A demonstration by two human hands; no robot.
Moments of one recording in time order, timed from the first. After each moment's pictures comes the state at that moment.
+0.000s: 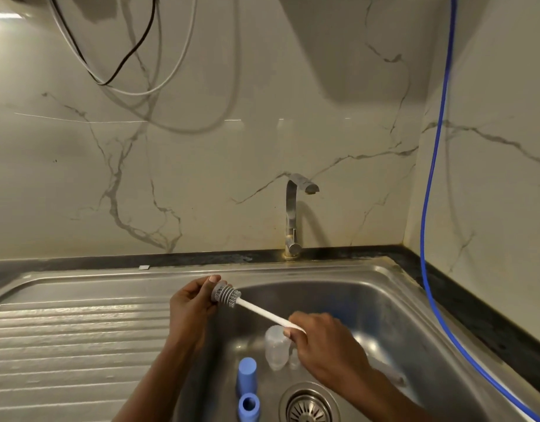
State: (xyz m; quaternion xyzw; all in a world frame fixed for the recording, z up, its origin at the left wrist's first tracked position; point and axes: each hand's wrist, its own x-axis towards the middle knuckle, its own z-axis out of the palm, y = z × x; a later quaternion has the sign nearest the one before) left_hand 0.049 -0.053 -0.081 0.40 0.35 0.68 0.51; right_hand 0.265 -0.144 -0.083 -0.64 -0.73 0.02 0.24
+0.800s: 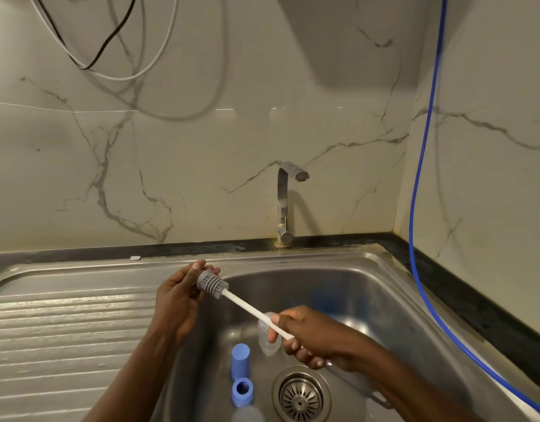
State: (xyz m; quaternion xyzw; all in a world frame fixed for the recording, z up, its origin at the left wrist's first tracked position) left_hand 0.040 -0.057 -0.072 0.34 0.31 0.67 0.59; right_hand 0.268 -0.149 -0.063 -0.53 -0.59 0.54 0.27
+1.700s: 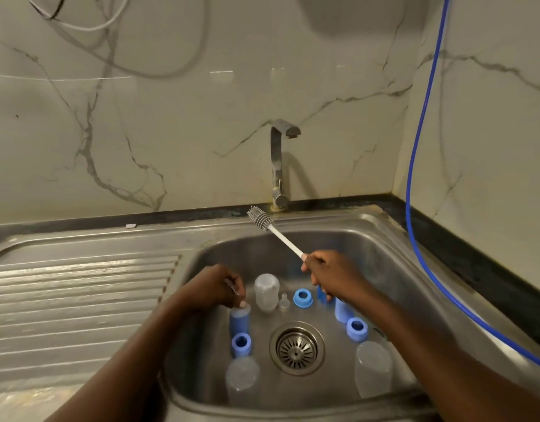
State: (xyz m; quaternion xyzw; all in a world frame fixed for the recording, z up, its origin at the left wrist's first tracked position) left_hand 0.062 -0.060 -0.097 0.81 0.49 0.12 0.29; right_hand 0.317 -0.116 -0.093 -0.64 -0.58 0.30 0.39
